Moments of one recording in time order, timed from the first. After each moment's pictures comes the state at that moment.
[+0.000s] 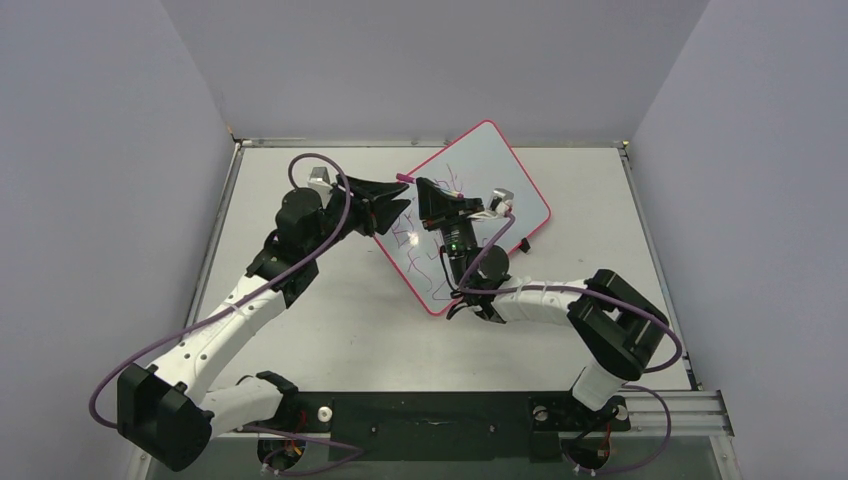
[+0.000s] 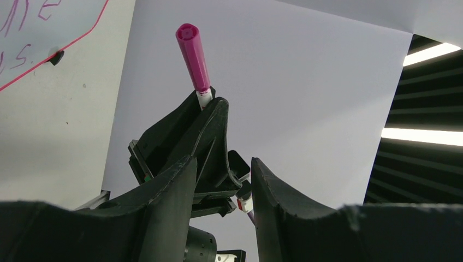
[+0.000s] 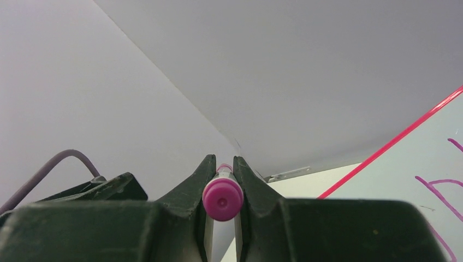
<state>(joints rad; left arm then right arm) -0.51 1.13 0.93 0.10 0.22 -1.74 0.88 1.64 0.80 1.41 0.50 0.54</state>
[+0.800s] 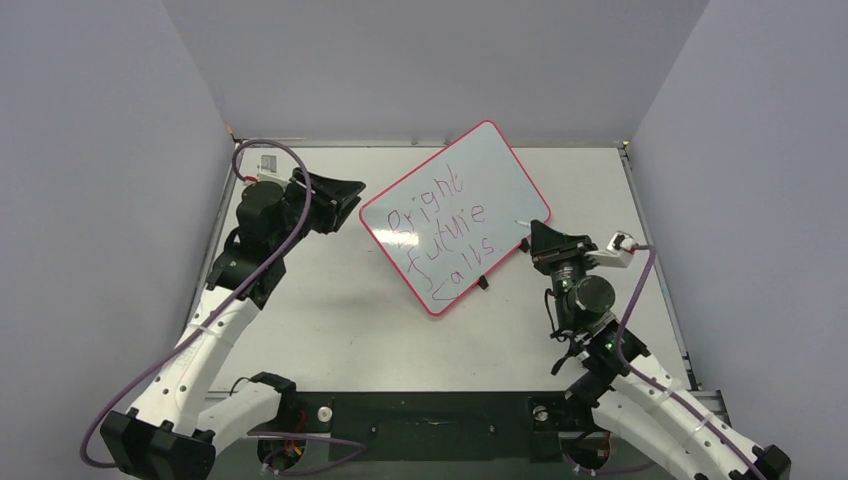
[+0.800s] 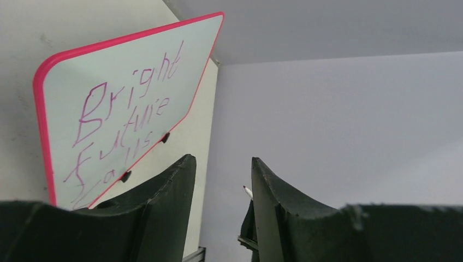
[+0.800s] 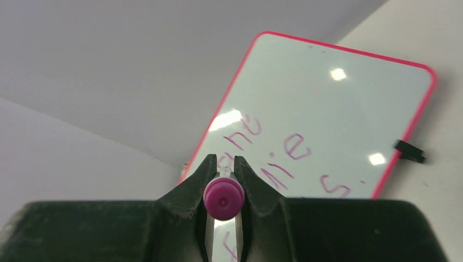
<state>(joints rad) -0.34 1.01 1.03 -0.24 0.13 -1.36 0.63 0.65 0.47 0.31 0.59 0.88</state>
